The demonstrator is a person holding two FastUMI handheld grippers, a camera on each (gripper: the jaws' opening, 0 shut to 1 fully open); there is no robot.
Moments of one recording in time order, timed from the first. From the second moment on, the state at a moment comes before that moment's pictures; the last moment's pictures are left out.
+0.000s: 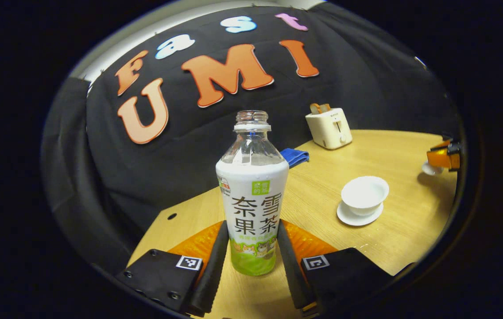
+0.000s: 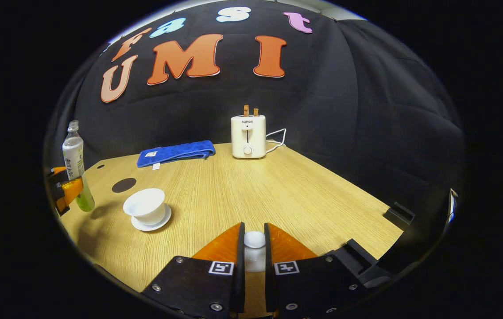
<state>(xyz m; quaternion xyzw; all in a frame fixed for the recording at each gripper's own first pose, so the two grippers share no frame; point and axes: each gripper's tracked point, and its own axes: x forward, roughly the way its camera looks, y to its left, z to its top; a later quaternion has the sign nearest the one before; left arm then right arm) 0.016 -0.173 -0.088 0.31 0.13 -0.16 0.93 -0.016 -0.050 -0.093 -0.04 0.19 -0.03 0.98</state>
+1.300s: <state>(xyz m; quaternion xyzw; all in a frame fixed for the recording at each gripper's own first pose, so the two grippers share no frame) 0.048 -0.223 -0.114 0.76 0.03 -0.23 0.60 -0.021 -0.064 -0.102 -0.02 0.20 -0.03 0.98</state>
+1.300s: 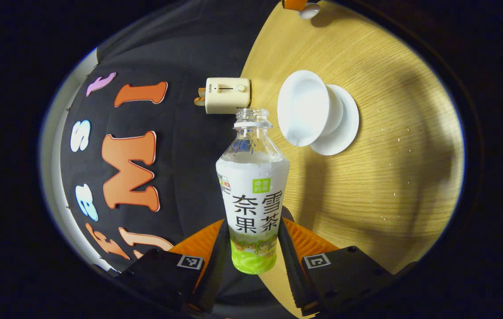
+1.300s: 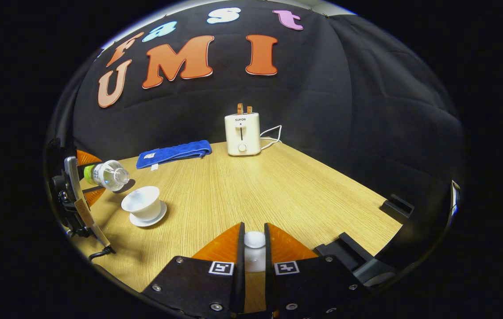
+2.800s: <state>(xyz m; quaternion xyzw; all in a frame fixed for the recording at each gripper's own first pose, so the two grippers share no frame) 0.054 -0.266 -0.077 0.89 -0.04 -0.24 0.37 -0.023 -0.070 -0.102 -0.02 0.20 -0.03 0.98</state>
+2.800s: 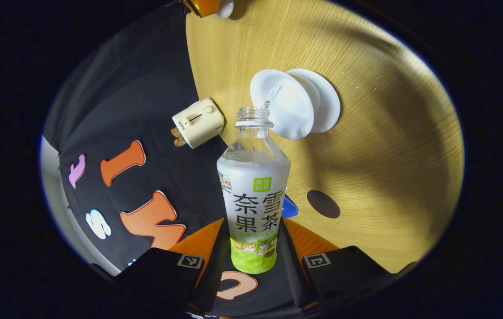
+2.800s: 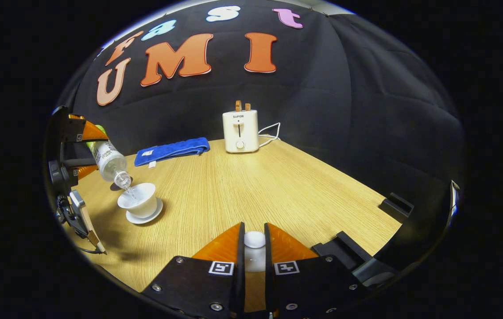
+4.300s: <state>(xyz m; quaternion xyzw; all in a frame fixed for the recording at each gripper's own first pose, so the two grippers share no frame) 0.050 -0.254 -0.106 0.79 0.03 -0.27 0.56 -0.032 -0.057 -0.104 -0.04 0.21 -0.02 0.98</state>
